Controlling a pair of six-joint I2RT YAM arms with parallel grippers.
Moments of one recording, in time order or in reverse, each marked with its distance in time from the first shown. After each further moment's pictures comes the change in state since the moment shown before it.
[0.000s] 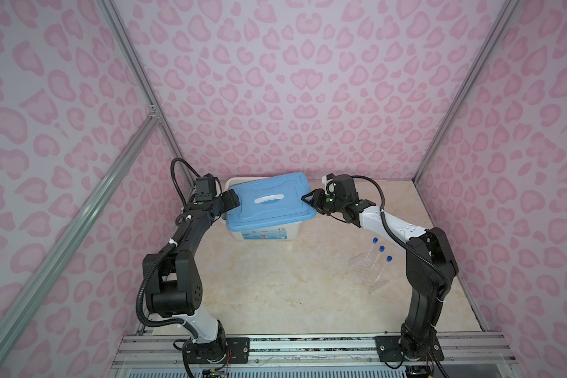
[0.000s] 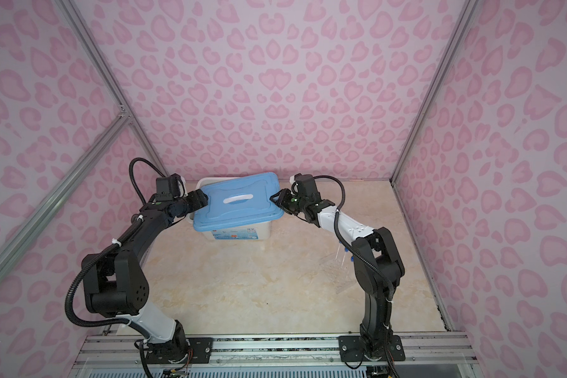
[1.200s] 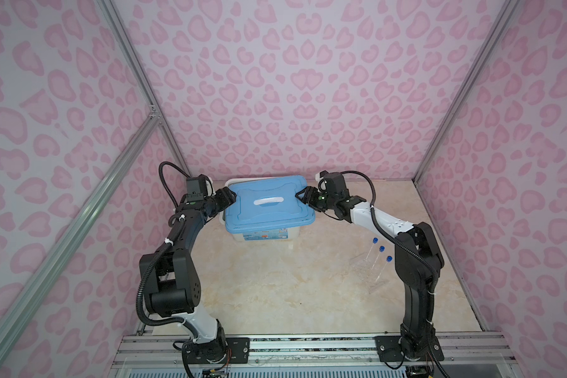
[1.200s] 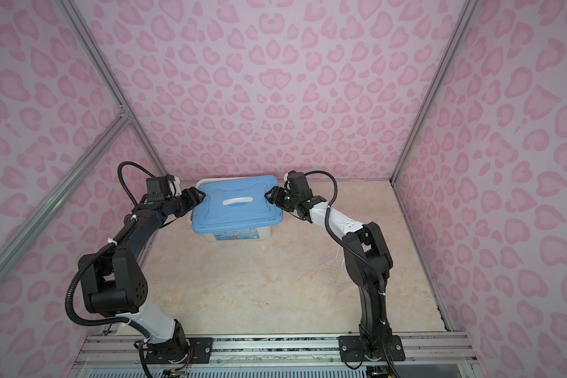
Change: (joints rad) left arm 0.072 0.008 0.006 0.013 0.200 -0.113; right arm 0.031 0.107 0.150 -0.071 0.109 -0.096
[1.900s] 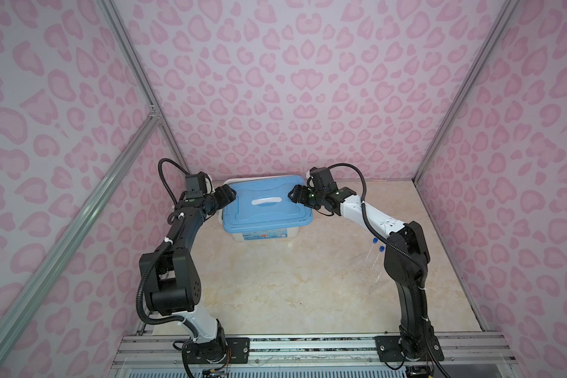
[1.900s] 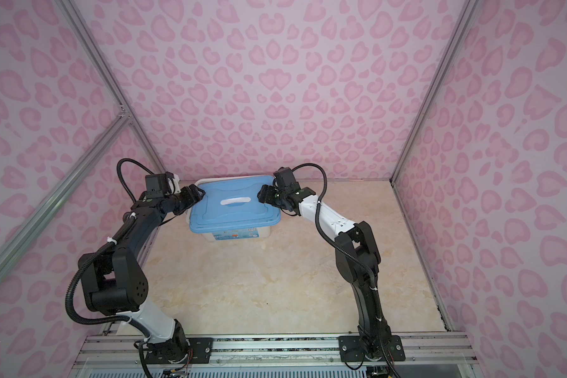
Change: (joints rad) left arm 0.001 0.018 0.046 -0.030 0.007 0.008; right arm 0.068 0.105 0.251 -0.269 0.143 -0.116
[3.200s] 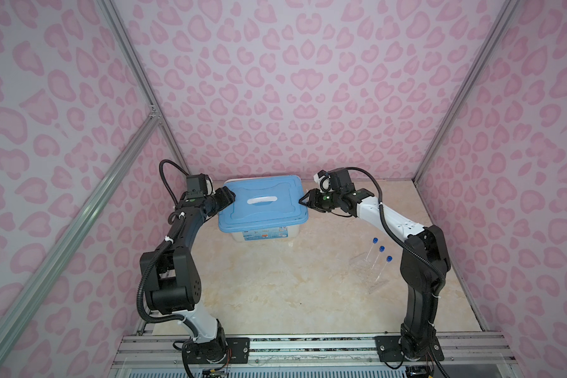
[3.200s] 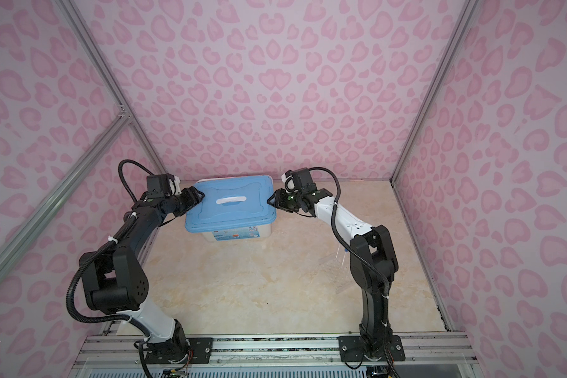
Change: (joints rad) left arm 0.001 0.005 0.000 -0.023 -0.012 -0.006; right arm -0.088 -0.153 -0.178 0.010 -0.292 -0.057
